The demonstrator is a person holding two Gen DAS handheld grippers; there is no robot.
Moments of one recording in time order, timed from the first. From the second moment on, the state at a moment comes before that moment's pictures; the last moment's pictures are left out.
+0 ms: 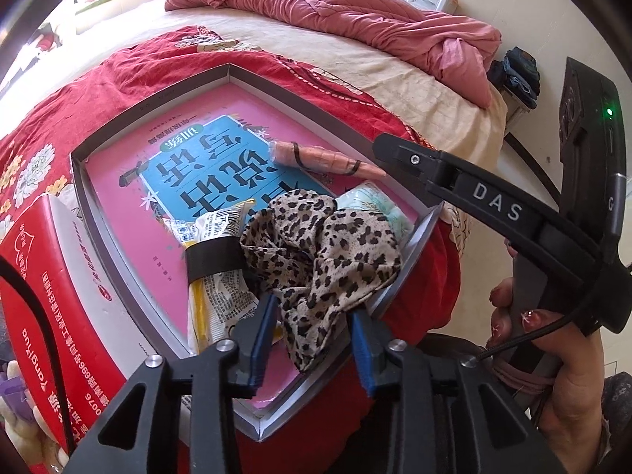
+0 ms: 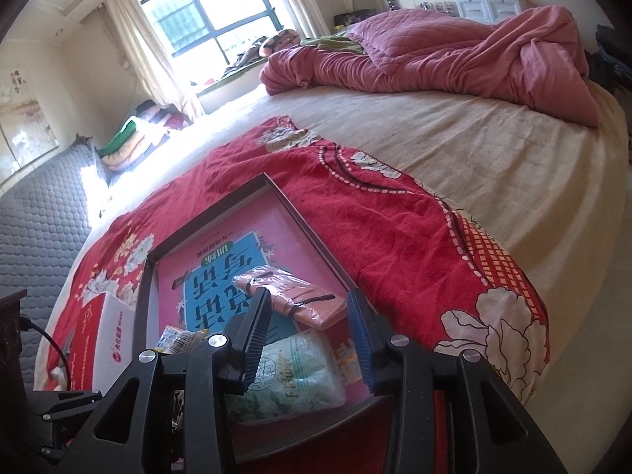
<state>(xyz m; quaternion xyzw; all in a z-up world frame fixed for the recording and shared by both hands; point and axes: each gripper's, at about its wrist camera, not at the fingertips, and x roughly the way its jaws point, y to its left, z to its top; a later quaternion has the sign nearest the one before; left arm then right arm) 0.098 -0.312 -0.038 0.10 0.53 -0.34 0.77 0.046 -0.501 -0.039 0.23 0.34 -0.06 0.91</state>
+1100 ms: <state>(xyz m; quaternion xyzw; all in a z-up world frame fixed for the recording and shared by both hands) 0.074 -0.267 0.007 0.07 0.48 -0.31 0.82 0.037 -0.488 -0.014 0.18 0.32 -0.08 0.93</state>
